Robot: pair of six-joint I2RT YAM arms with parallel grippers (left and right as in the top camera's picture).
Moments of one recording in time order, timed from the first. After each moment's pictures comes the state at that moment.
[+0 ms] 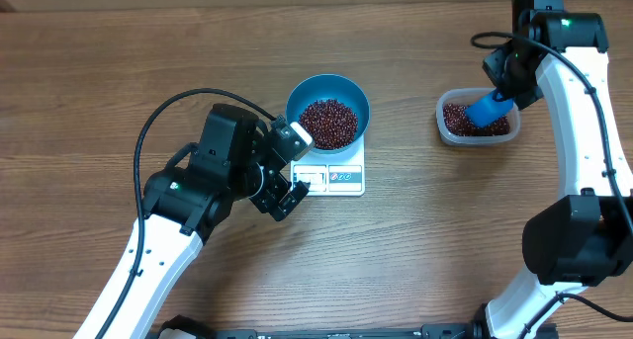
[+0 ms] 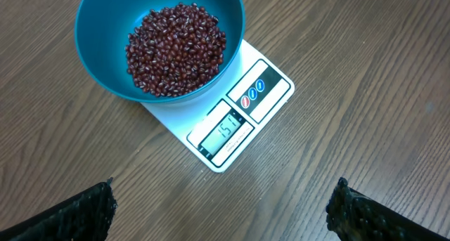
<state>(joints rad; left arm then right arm) -0.40 1.23 1.10 -0.82 0.25 0.37 -0.04 1.91 1.90 -1.25 0.17 0.91</state>
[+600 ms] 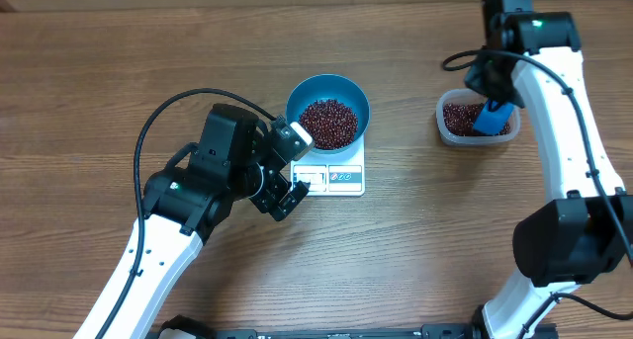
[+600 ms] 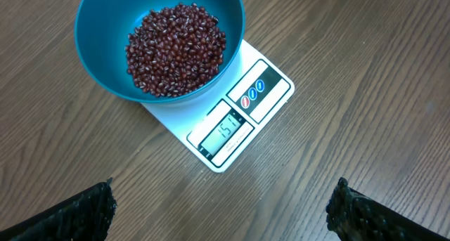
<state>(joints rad) -0.40 1.23 1.10 -0.82 0.25 0.37 0.07 1.91 1.90 -1.32 0.33 0.58</state>
